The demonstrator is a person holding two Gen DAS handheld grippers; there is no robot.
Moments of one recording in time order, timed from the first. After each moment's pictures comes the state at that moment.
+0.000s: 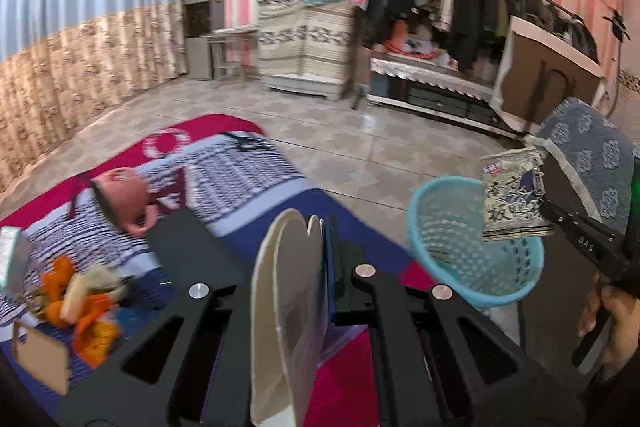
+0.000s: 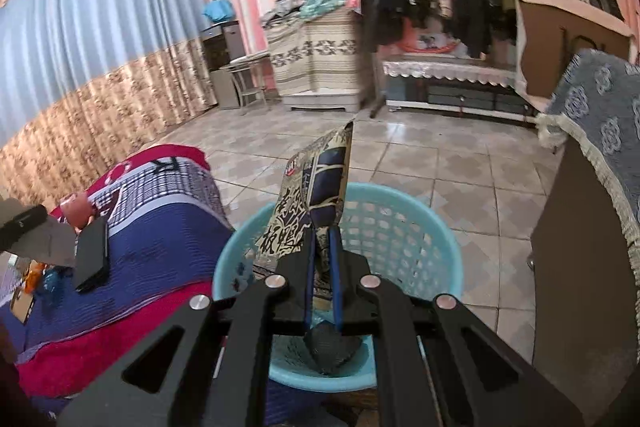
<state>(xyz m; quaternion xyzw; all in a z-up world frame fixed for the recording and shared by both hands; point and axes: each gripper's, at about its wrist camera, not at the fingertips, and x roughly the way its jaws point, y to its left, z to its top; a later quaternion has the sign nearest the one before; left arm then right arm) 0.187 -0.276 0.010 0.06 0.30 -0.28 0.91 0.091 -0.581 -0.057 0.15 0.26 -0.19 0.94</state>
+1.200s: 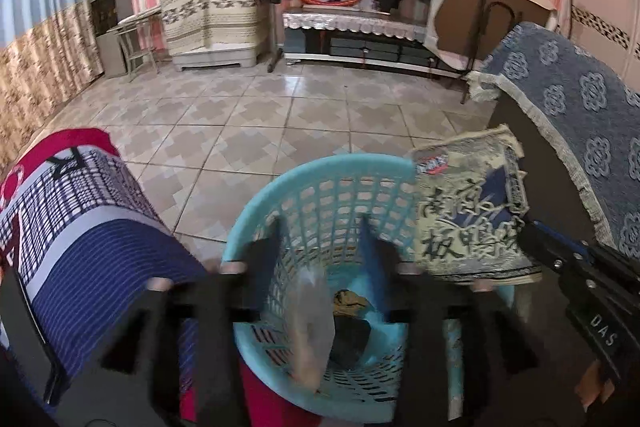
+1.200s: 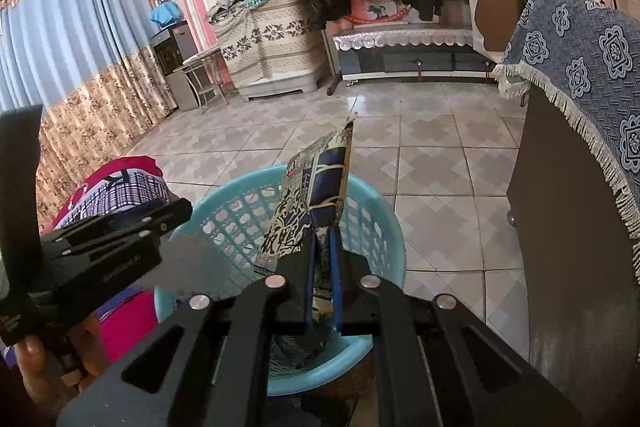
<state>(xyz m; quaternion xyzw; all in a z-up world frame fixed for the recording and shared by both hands) 0.208 -0.484 -0.063 0.13 0.34 -0.38 0.85 0.083 -0.629 -0.083 0.21 0.28 -0.25 0.90</state>
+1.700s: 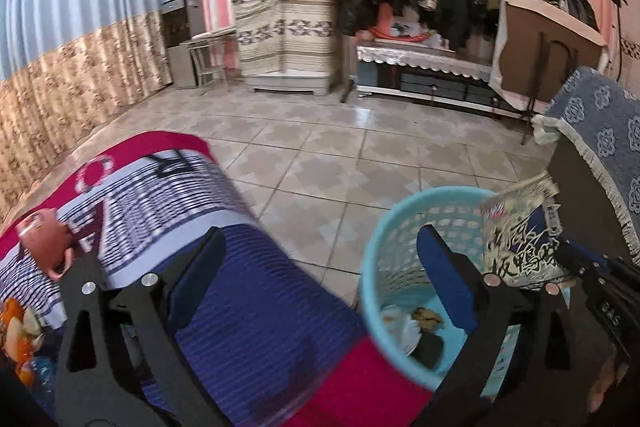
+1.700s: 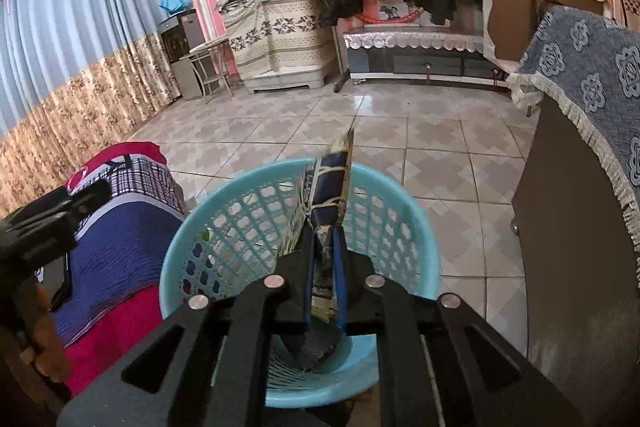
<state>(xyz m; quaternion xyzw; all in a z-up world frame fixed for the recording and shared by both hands) 0.229 -0.399 -0.032 0.11 0.29 -0.28 0.91 0.112 -0.605 -0.086 0.18 0.29 -0.24 0.91</state>
